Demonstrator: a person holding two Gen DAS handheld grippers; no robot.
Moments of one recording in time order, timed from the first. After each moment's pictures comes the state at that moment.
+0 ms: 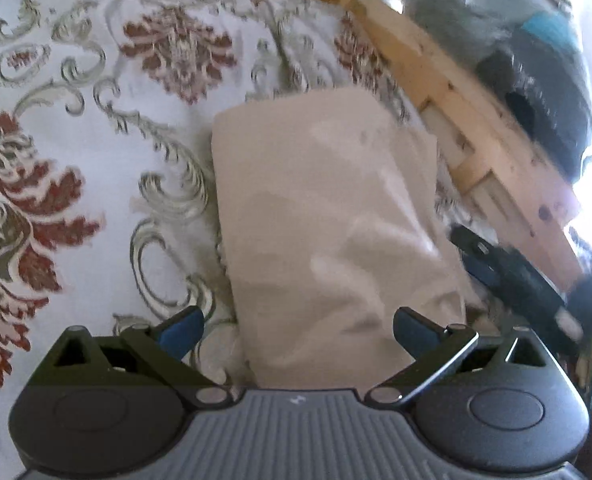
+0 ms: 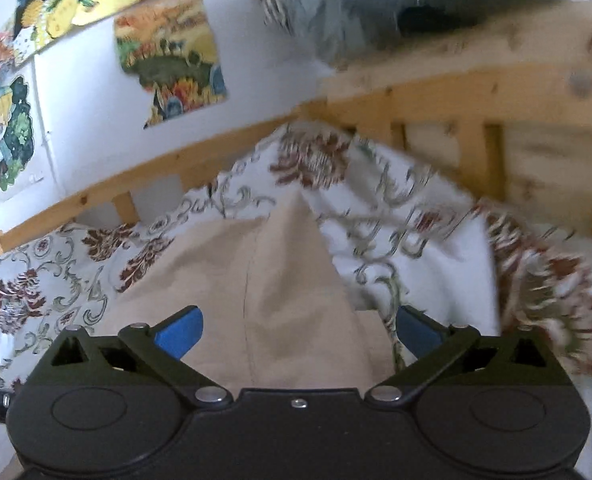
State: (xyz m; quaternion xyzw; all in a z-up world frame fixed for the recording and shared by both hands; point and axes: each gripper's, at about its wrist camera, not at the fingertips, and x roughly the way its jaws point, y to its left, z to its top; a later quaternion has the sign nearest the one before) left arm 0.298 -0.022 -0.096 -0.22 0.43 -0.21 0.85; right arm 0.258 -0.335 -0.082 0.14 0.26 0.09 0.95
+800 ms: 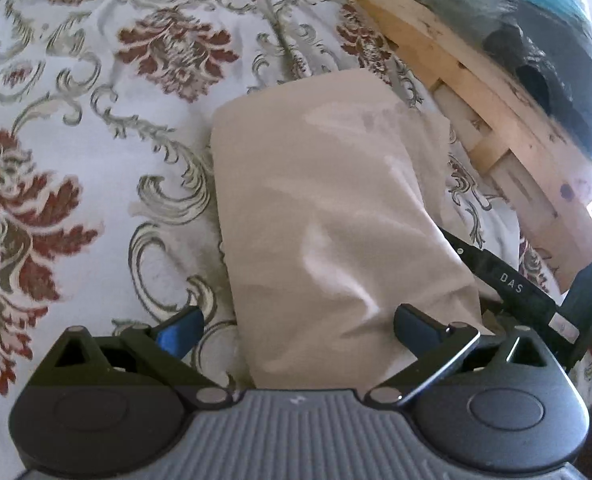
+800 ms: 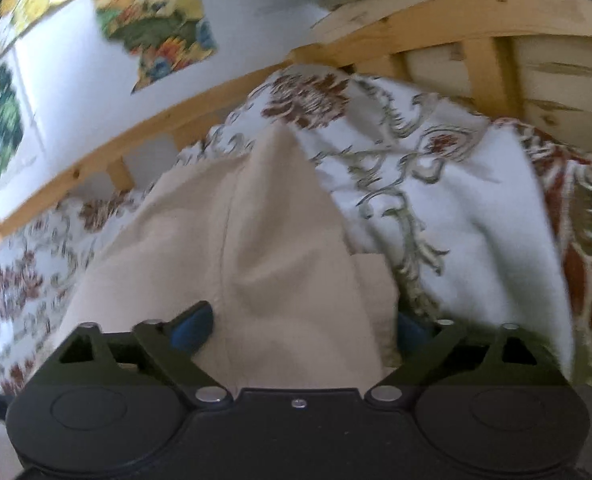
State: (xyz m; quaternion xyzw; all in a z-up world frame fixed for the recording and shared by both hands) left arm 0.300 -0.041 -0.091 -0.18 0.44 -0.18 0.86; right arm 0.263 -0.323 -0.114 0.13 0.28 0.10 0.95
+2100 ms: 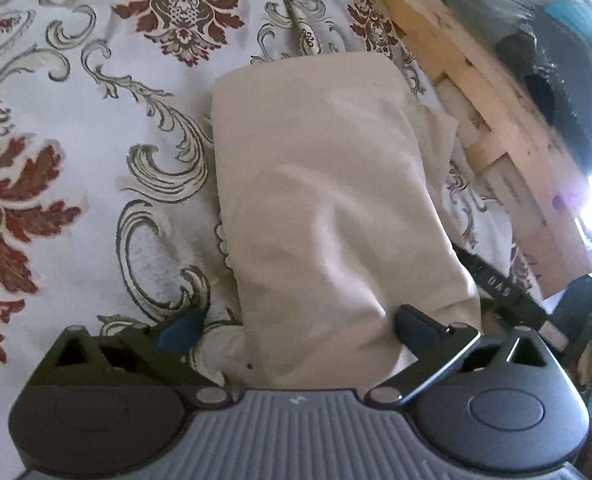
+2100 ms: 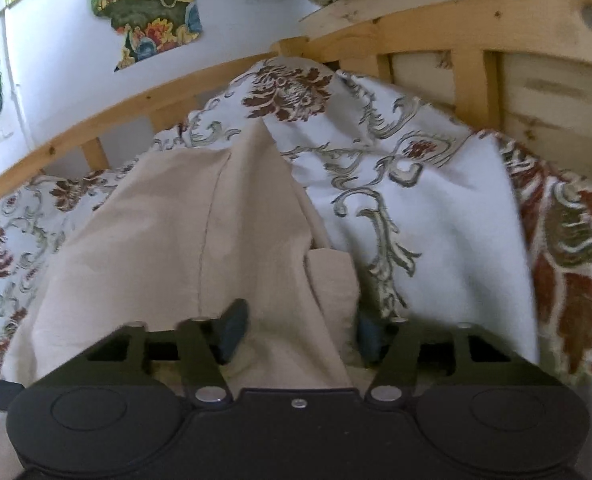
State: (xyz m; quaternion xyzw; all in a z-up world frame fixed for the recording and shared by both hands) left arm 0.320 -0.027 -0.111 -0.24 0.47 -0.21 0.82; right arm 0.267 -0.323 -0.113 0.10 0.30 0.07 0.95
